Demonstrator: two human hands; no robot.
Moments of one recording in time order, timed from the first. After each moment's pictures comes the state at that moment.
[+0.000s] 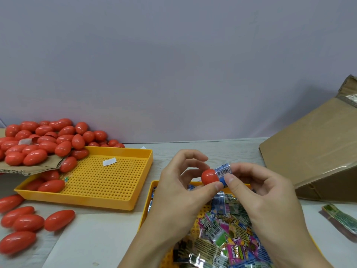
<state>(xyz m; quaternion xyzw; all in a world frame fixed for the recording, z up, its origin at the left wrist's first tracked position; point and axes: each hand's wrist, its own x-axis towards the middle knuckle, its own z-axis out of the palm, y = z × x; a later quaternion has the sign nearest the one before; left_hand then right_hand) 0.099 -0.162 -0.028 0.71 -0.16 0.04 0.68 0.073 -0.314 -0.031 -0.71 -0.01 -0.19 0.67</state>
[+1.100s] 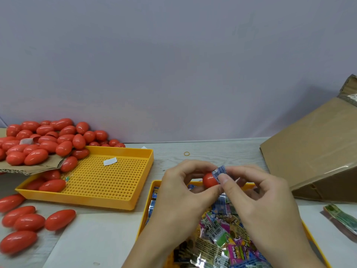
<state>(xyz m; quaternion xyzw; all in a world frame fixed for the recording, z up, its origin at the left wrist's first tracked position) 0.097 -0.166 -0.026 0.74 -0.18 0.05 0.64 0.070 -0.307 -0.025 -0.78 -0.02 -0.22 0.59</state>
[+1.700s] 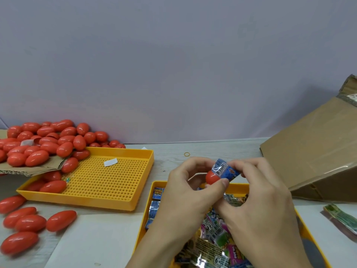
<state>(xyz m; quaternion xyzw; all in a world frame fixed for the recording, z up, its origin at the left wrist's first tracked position) 0.098 -0.175 -0.031 0.69 -0.15 0.00 0.71 0.068 -0.298 -0.029 -0.88 -0.02 -0.34 0.33</state>
